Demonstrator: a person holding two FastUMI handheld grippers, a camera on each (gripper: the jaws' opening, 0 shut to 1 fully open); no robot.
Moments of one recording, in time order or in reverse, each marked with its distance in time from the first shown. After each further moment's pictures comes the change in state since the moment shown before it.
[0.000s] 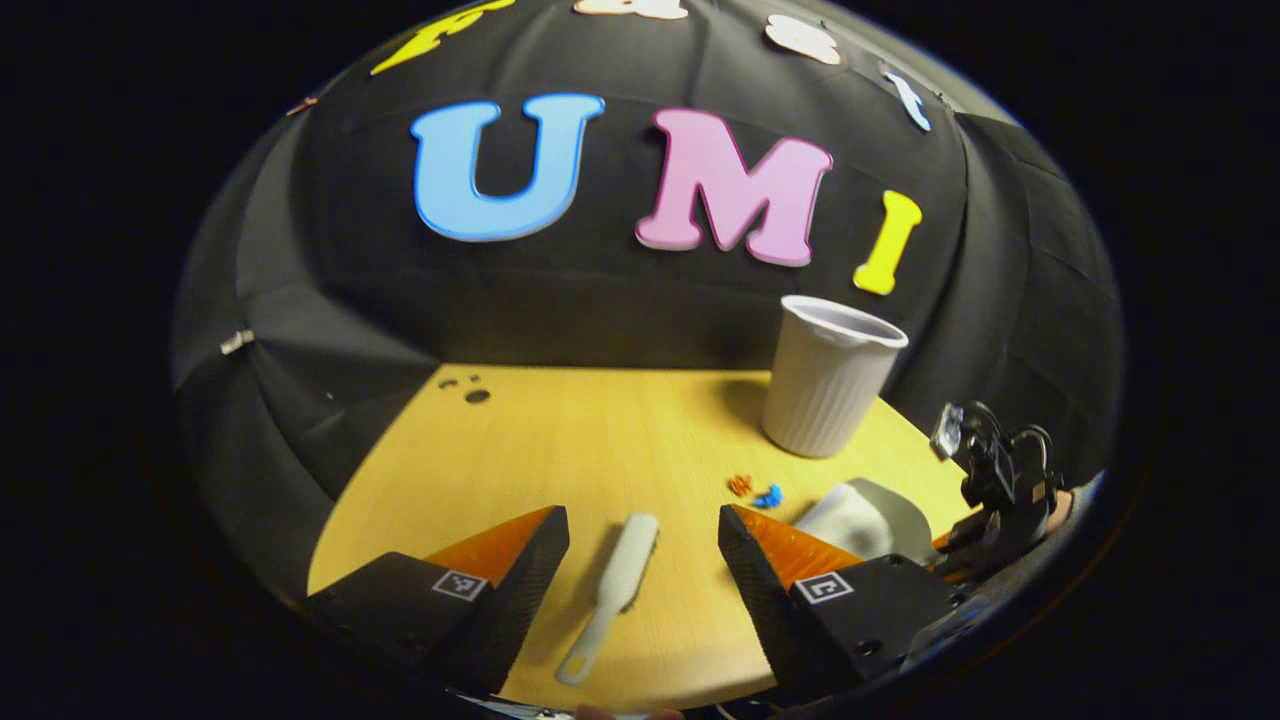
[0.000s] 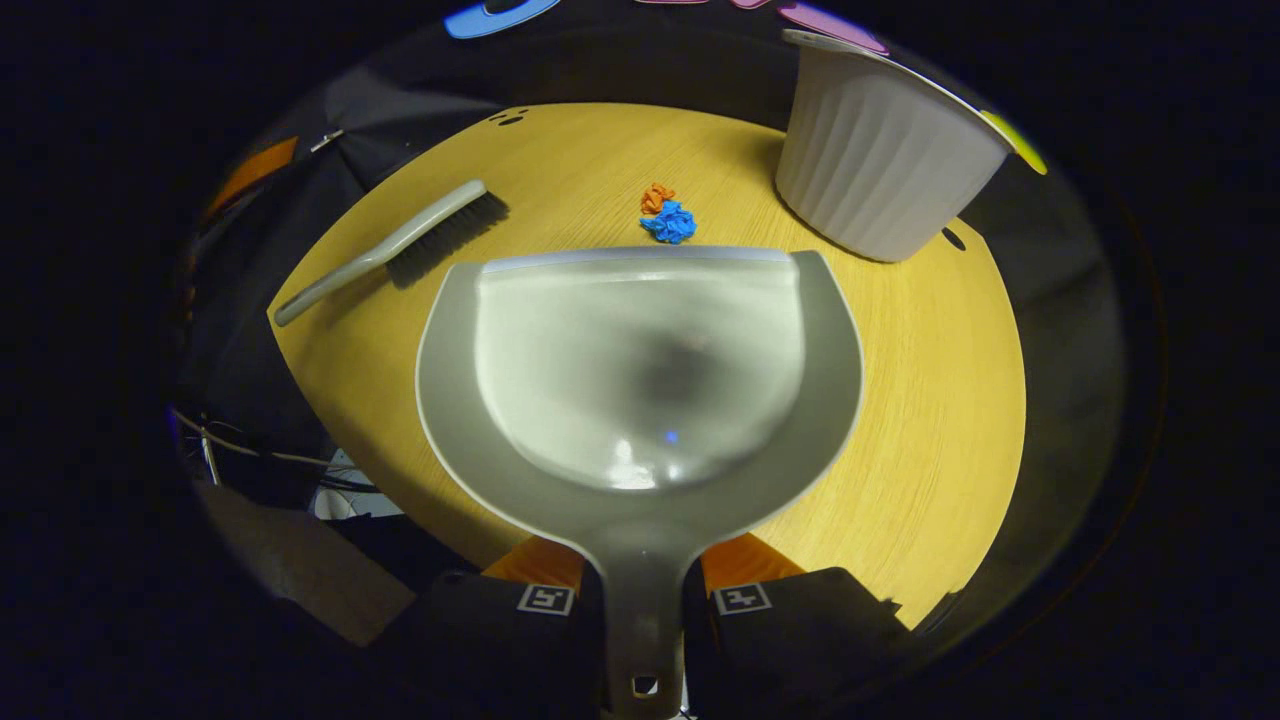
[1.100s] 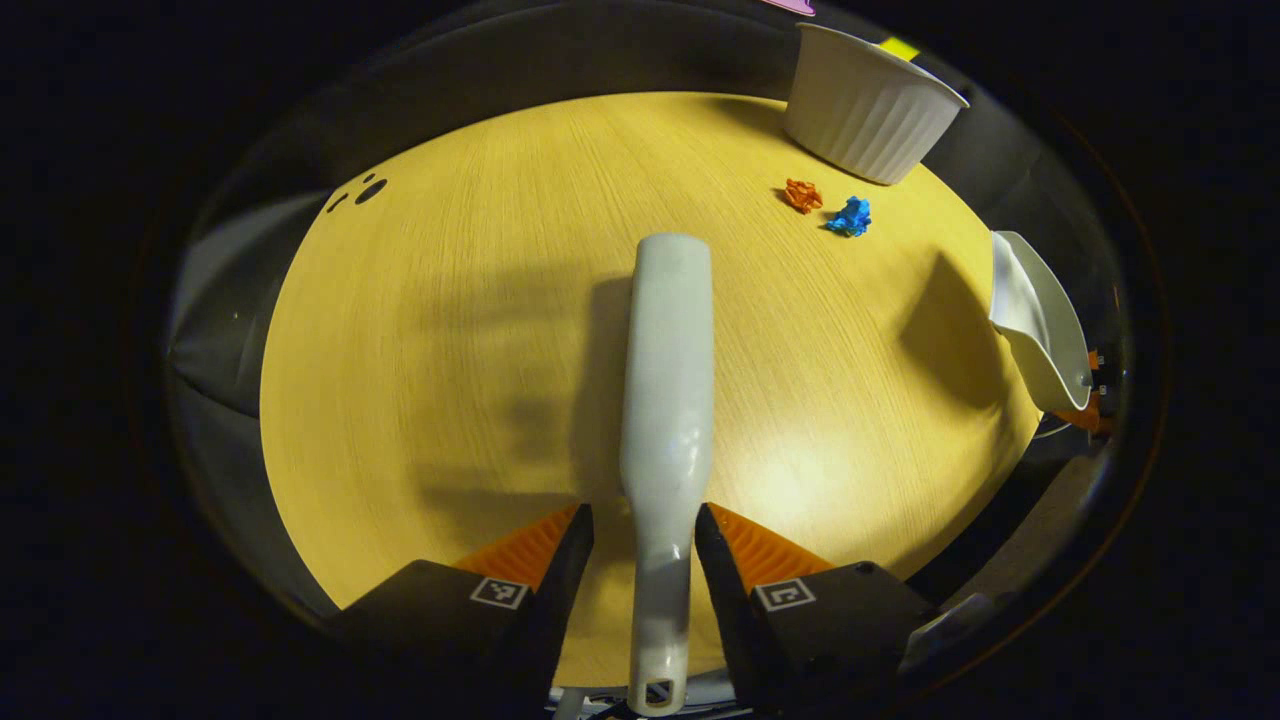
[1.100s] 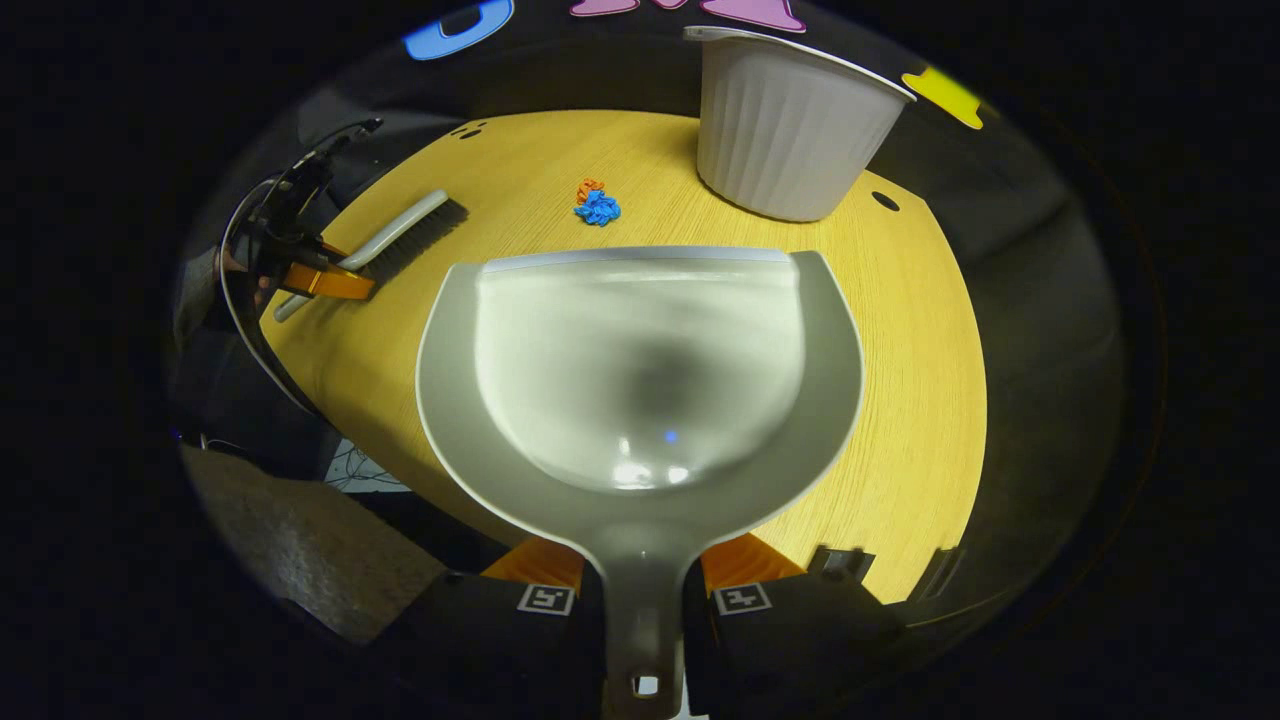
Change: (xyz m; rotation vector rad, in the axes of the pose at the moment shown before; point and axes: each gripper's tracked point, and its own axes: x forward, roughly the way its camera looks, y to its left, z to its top) left arm 0.089 0.064 -0.165 0.179 0.728 -0.017; right arm -0.038 -0.039 -0.040 0.072 0.000 -0.058
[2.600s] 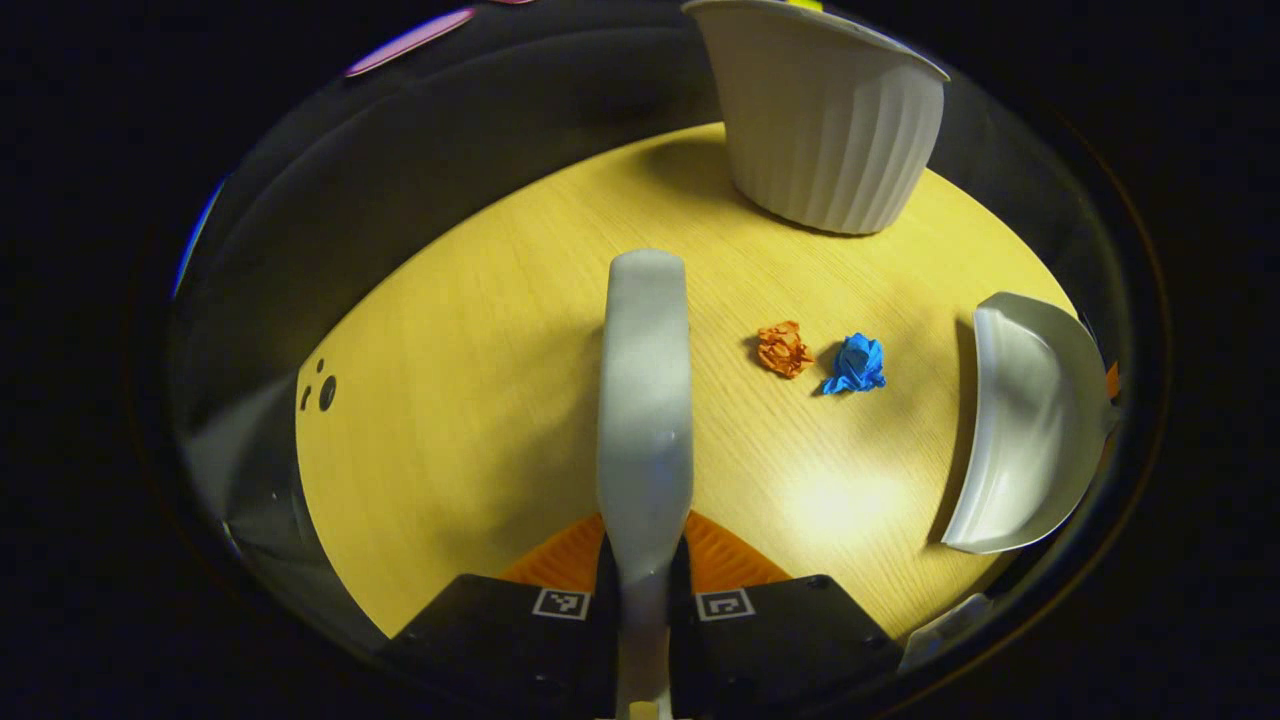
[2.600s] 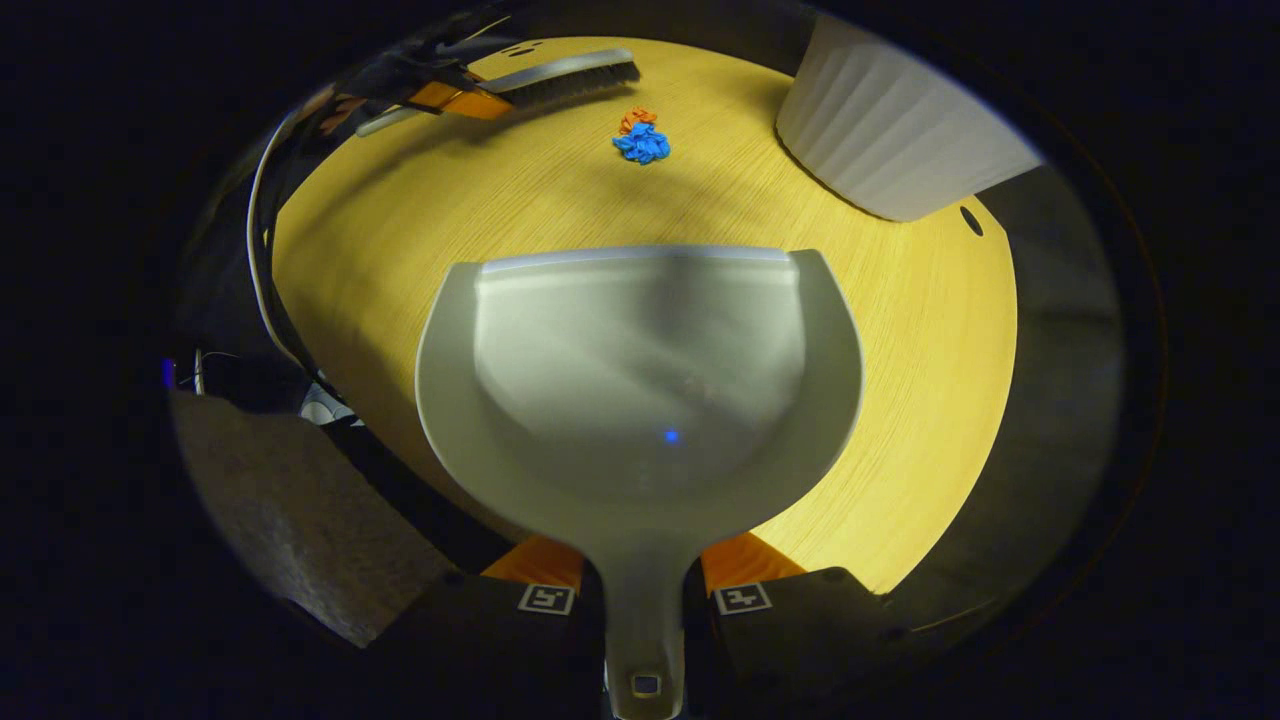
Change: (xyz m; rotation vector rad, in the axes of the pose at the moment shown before) left arm 0.034 -0.047 0.180 0.312 -0.106 0.111; right arm 0.027 -0.016 0.018 -0.228 0.282 0.023
